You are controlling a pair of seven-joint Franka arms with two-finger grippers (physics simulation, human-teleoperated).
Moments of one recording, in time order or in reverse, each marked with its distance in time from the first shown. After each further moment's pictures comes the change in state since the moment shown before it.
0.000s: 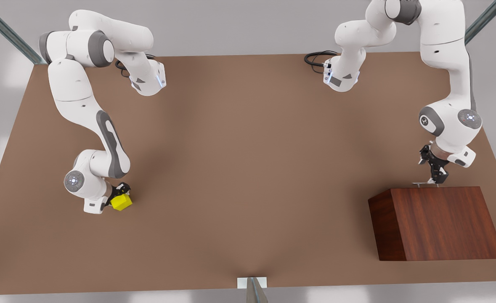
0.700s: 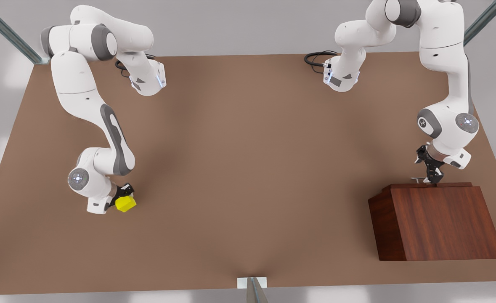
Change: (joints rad) left arm -0.002 0.013 0.000 0.000 -0.001 -0.057 -0.001; right arm 0.080 -0.065 0.007 0.005 0.002 -0.034 0.113
